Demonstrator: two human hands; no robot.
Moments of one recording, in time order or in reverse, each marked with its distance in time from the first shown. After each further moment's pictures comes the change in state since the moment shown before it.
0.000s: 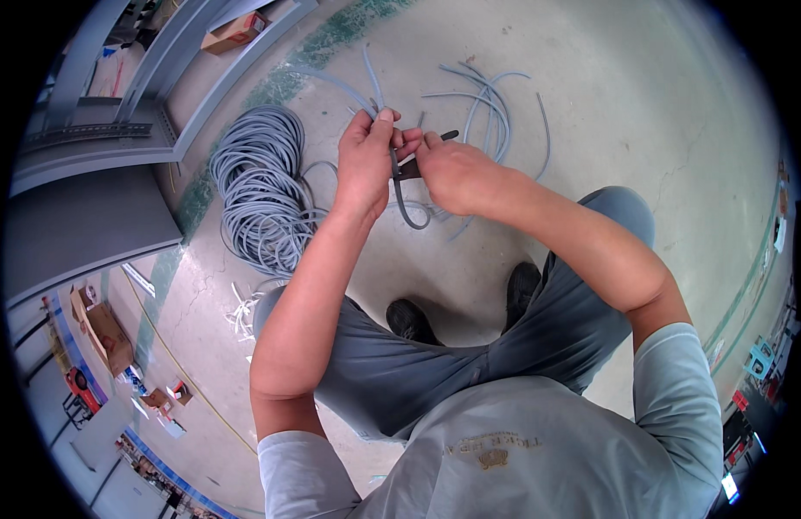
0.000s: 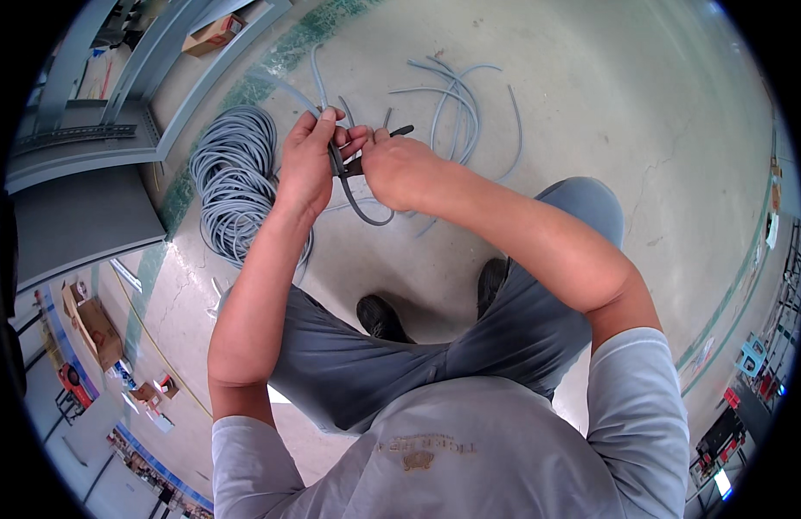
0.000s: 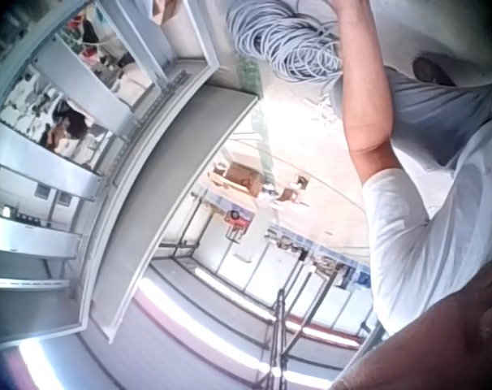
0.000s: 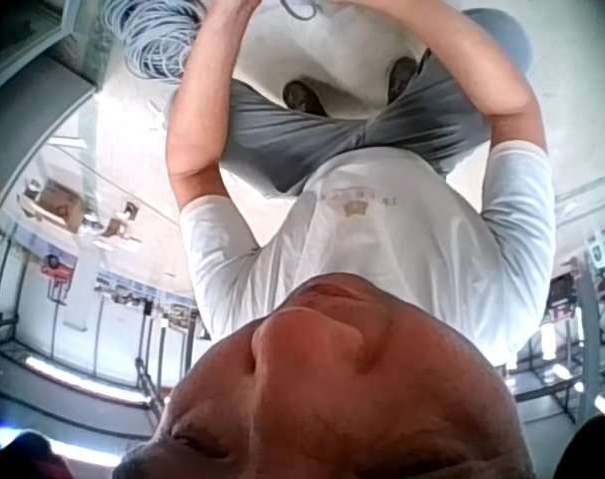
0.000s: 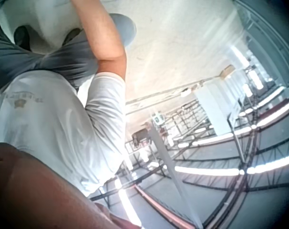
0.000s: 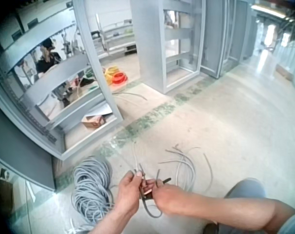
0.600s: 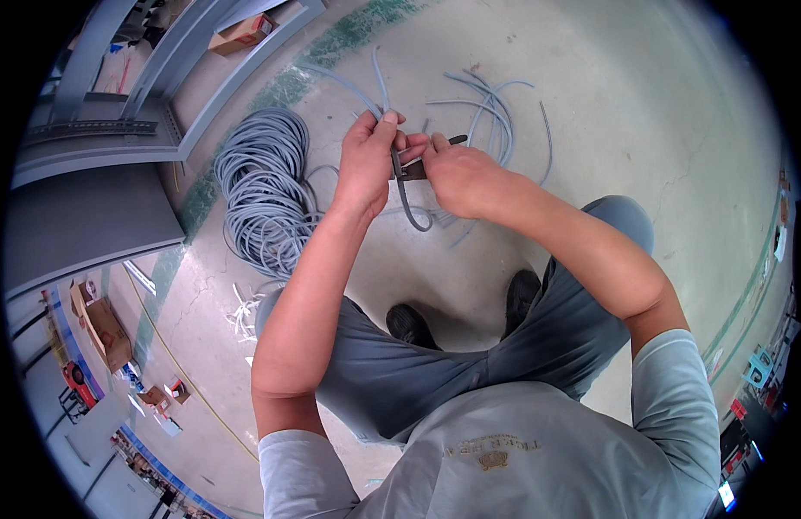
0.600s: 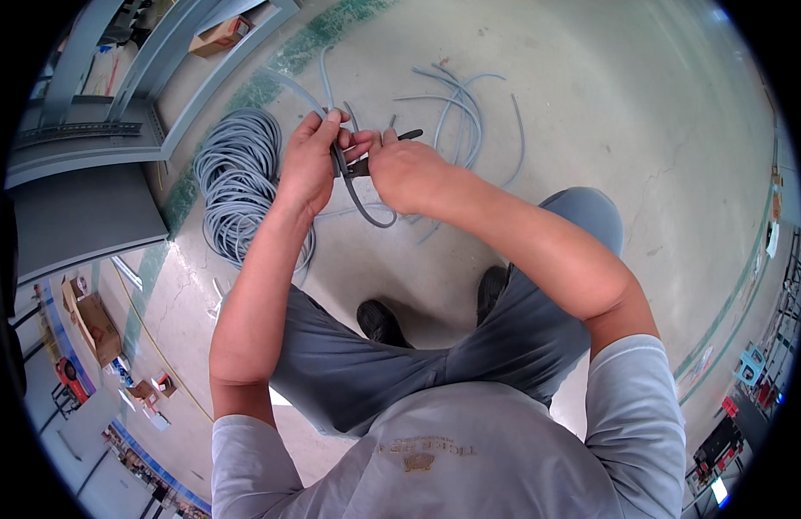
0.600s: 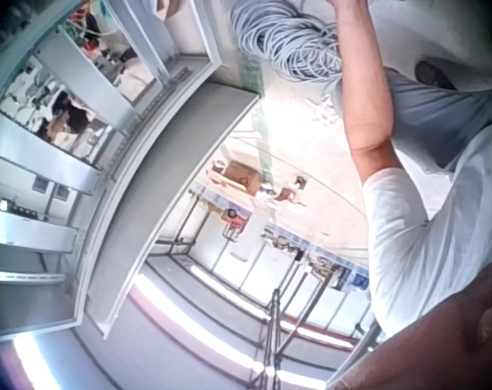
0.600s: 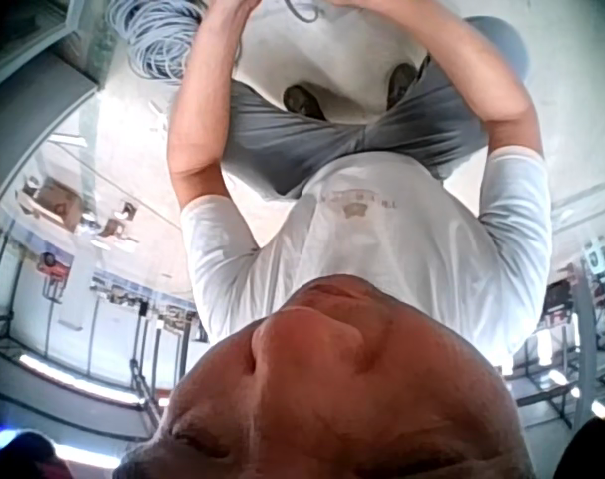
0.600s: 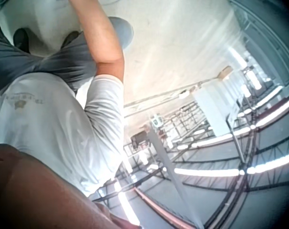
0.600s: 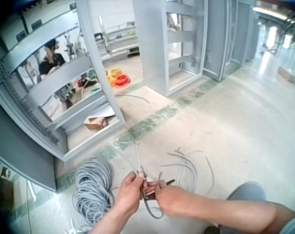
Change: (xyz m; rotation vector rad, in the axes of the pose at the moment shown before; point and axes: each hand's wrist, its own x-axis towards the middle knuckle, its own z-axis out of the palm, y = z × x) left_hand 0.010 0.006 -0.005 0.021 -0.041 -0.019; right_hand 0.002 0.001 -0.010 -0.009 -0.040 0.033
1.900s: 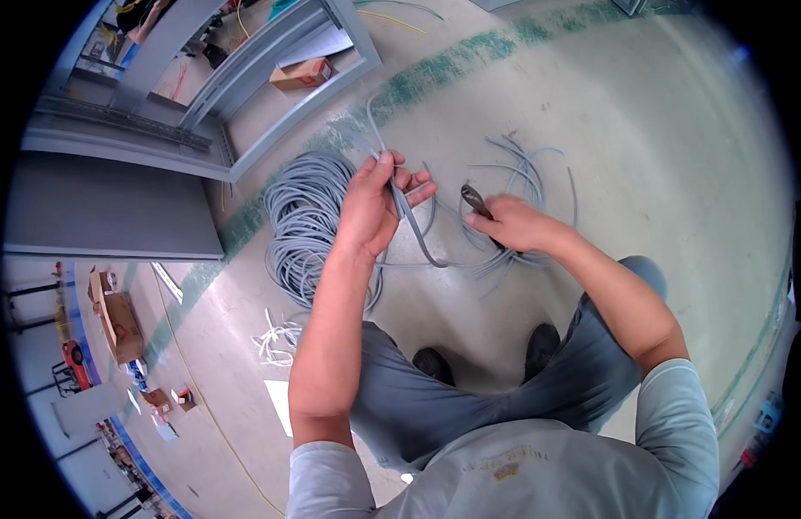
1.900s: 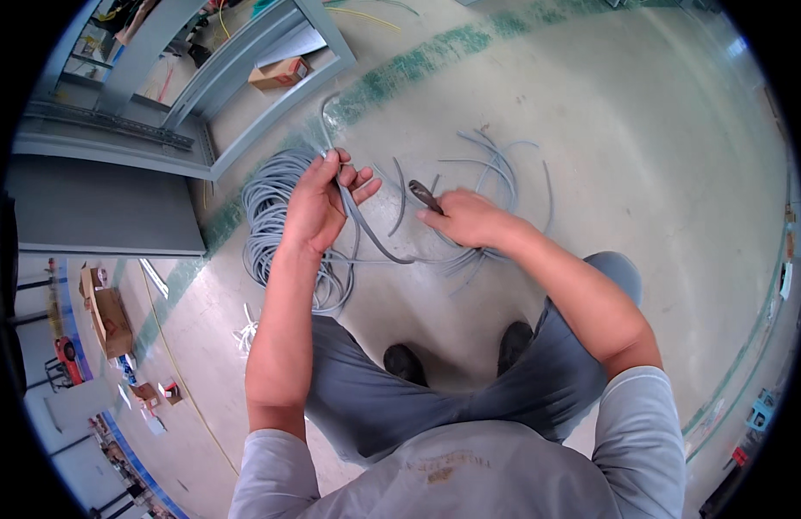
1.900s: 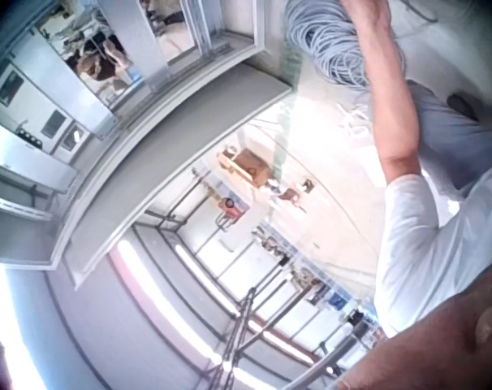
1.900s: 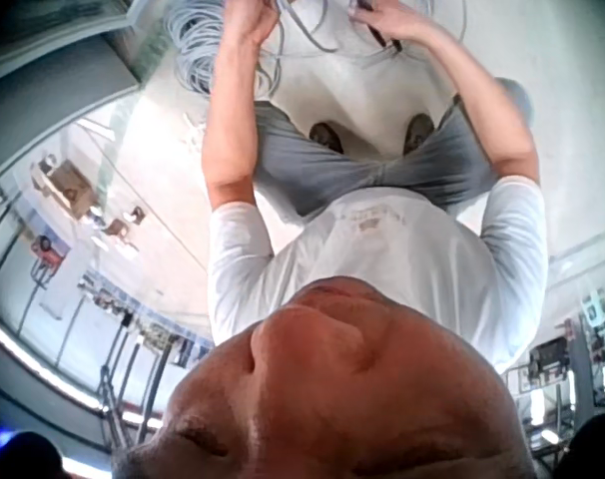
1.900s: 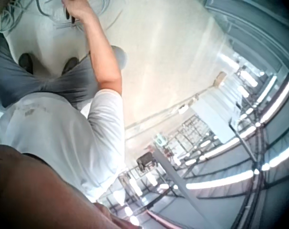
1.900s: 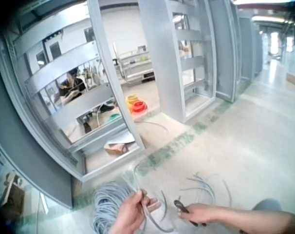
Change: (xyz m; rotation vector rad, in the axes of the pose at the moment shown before) left_hand -0.025 0.069 -0.042 -0.329 -0.165 0.068; right_hand -0.004 0.019 -0.030 0.369 -0.032 0.024
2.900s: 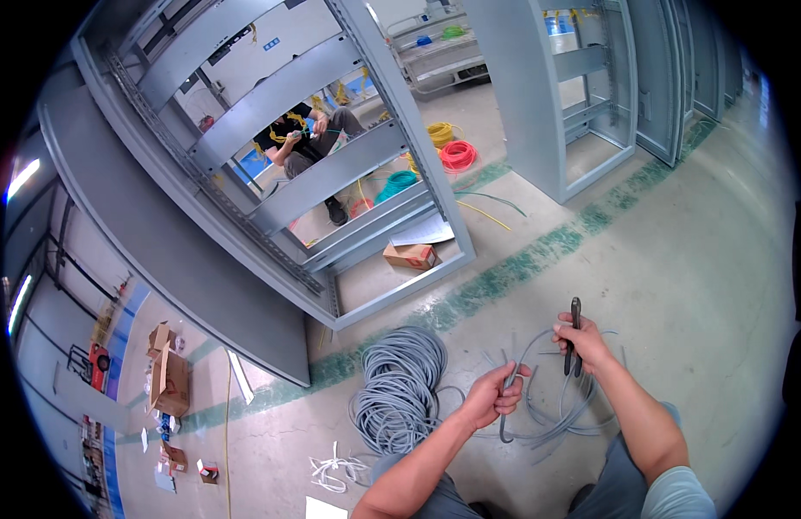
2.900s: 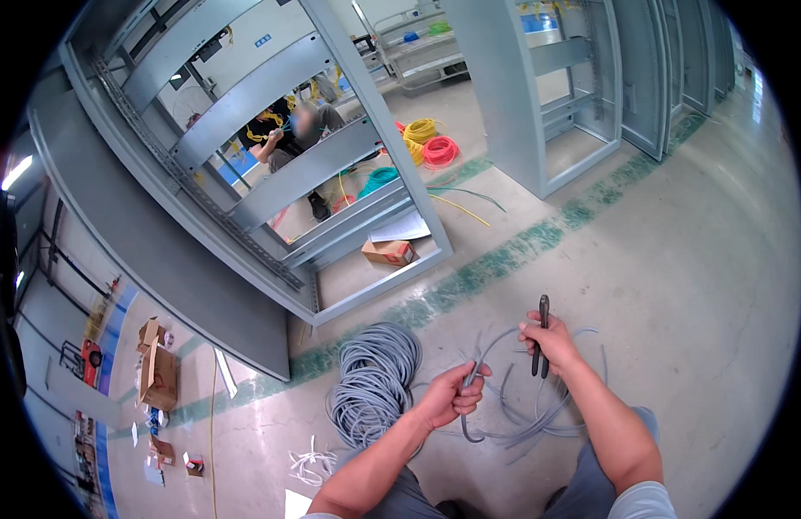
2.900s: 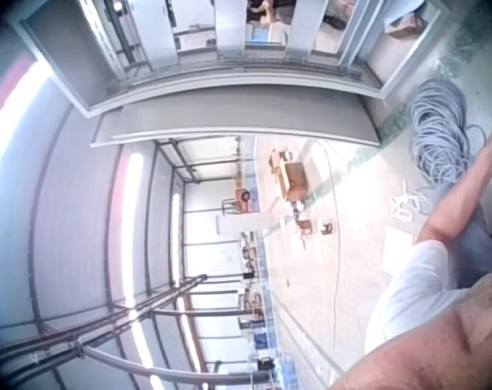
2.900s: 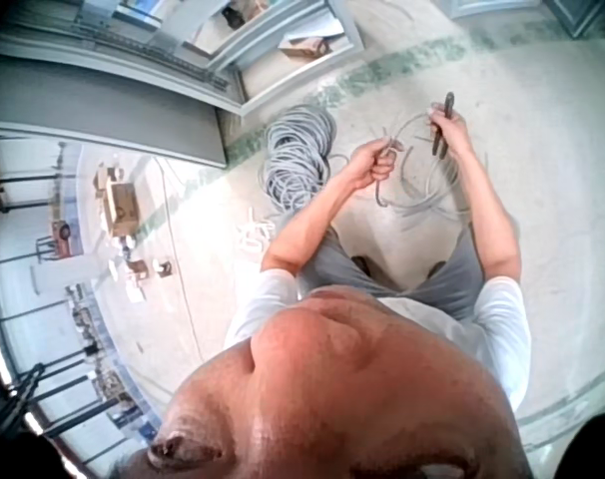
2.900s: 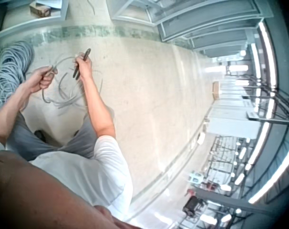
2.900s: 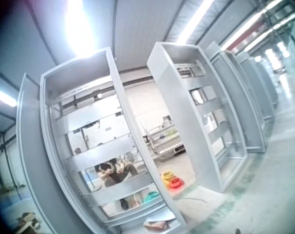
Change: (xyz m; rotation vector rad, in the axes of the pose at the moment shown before) left_hand -0.013 -0.025 0.024 -0.040 -0.240 -0.368; right_hand 0.036 0.019 -0.065 1.195 0.501 -0.051
